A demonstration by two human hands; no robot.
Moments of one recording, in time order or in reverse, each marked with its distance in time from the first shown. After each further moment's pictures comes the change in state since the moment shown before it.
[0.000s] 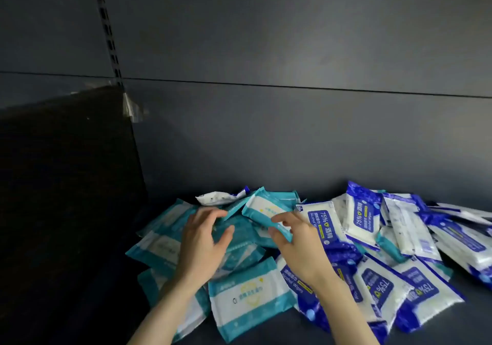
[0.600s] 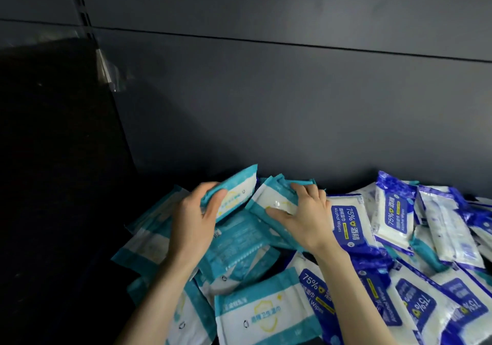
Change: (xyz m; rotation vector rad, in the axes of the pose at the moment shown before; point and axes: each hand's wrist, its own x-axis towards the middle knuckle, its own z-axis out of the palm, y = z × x) left_hand 0.045 -0.026 0.003 -0.221 0.084 -0.174; right_hand 0.077 0.025 0.031 -0.367 0.065 0.137
